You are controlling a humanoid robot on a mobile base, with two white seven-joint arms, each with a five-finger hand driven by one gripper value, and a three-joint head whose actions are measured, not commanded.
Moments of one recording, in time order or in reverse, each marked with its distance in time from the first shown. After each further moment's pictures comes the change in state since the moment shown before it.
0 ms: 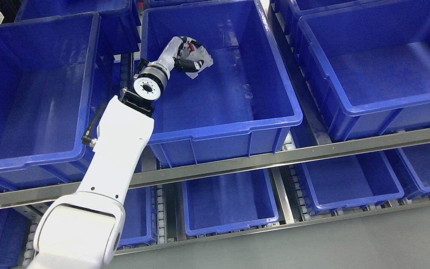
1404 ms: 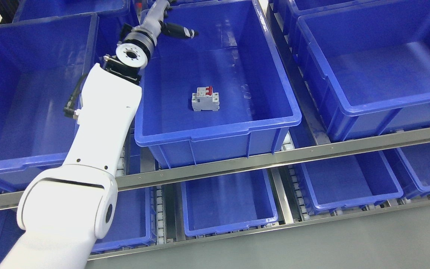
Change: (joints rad) left arm -0.136 0.000 0.189 0.012 -0.009 -0.058 0.033; right arm 0.000 0.000 0.000 0.000 0.000 0.000 0.000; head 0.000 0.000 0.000
